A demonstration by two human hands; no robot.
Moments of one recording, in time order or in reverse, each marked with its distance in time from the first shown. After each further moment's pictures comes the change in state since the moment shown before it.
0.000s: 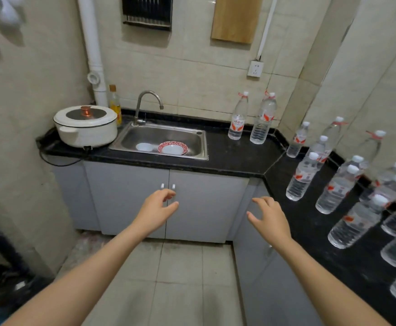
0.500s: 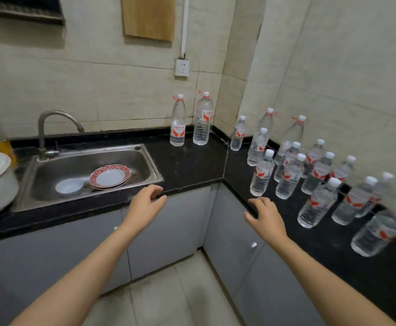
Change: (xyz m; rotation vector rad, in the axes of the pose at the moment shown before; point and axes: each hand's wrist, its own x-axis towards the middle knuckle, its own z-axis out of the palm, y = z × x) left_hand 0.221 -0.012 -0.007 -0.126 -0.194 0.235; right_hand 0.093 -0.022 0.019 -0.052 0.201 0.411
